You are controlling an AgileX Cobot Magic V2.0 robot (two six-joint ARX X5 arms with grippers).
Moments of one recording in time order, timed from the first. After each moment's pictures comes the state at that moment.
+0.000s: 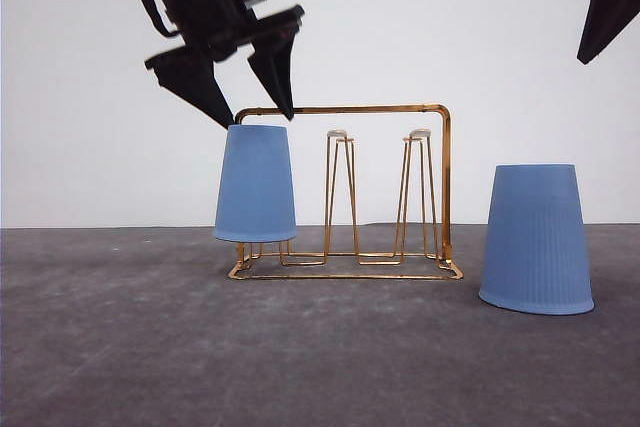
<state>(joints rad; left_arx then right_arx) -0.48 1.79 1.66 -0.72 0.07 -0.04 0.10 1.00 0.93 -0.69 -0.25 0.00</state>
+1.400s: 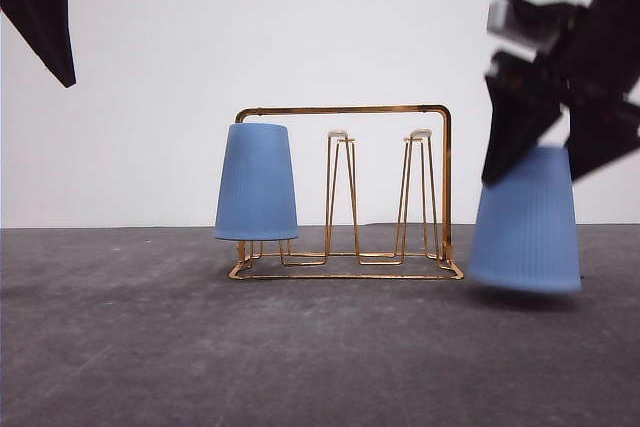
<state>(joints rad) -0.29 1.15 1.10 -0.90 0.05 -0.08 0.25 1.39 1.01 -0.54 -0.29 -0.02</state>
